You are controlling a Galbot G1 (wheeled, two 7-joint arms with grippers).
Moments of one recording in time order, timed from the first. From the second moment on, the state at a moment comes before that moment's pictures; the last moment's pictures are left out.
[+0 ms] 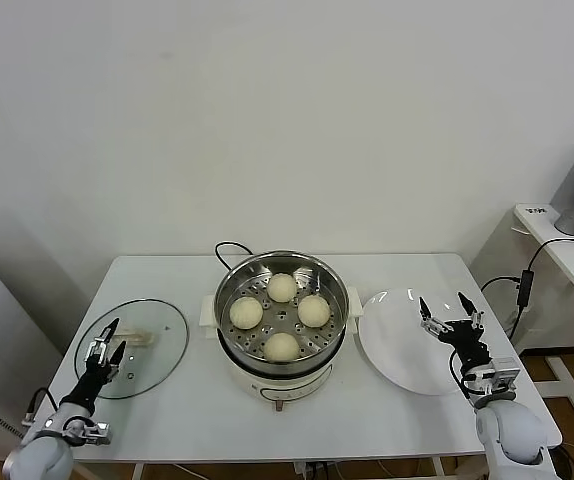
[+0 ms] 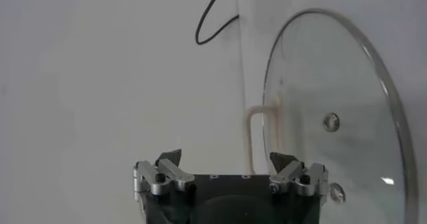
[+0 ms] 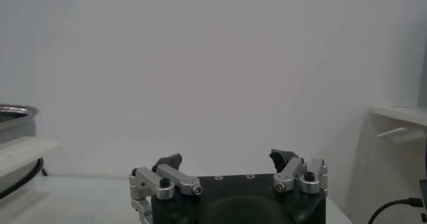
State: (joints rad) left arm 1.20 -1.13 -0.63 -1.31 1.32 -0.27 -0.36; right arm -1.19 1.28 0.76 1.59 0.25 0.06 -0.25
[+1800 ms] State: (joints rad) left arm 1.20 -1.07 -0.64 -1.63 1.11 -0.08 -0.13; right arm -1.18 1.26 0.78 1.62 0.29 0.05 -0.25
